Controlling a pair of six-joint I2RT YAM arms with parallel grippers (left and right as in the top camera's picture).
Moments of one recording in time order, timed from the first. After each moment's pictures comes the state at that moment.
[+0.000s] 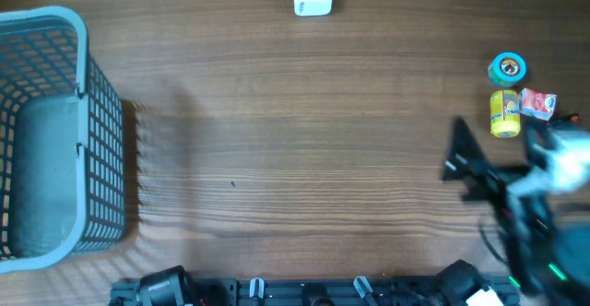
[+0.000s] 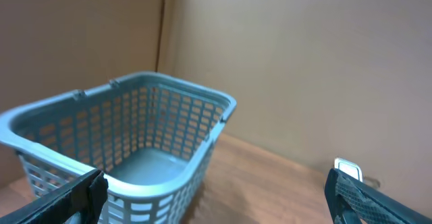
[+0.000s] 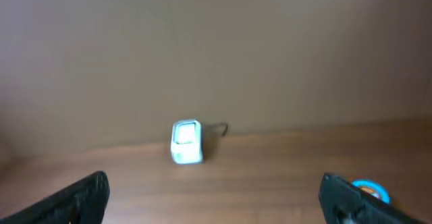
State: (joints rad) left arm 0.28 0.05 1.42 -1.32 -0.14 -0.21; right arm 0.58 0.54 1.00 -0.57 0.49 0.19
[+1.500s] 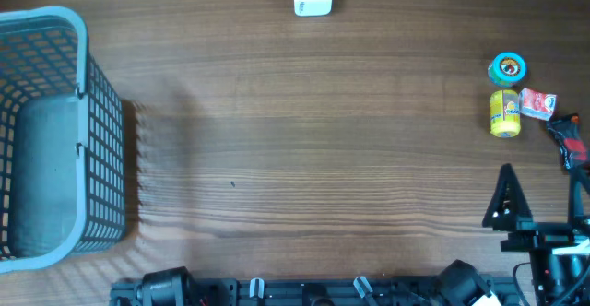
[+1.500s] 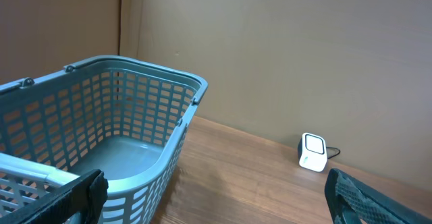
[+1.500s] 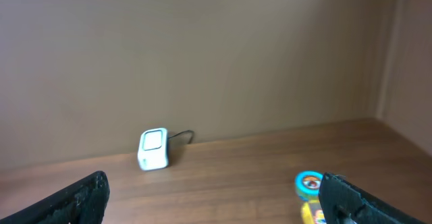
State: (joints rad) left arm 0.16 0.05 1.39 -1.33 -0.11 -0.22; right arm 0.65 0.19 0.94 -0.75 0.68 0.16
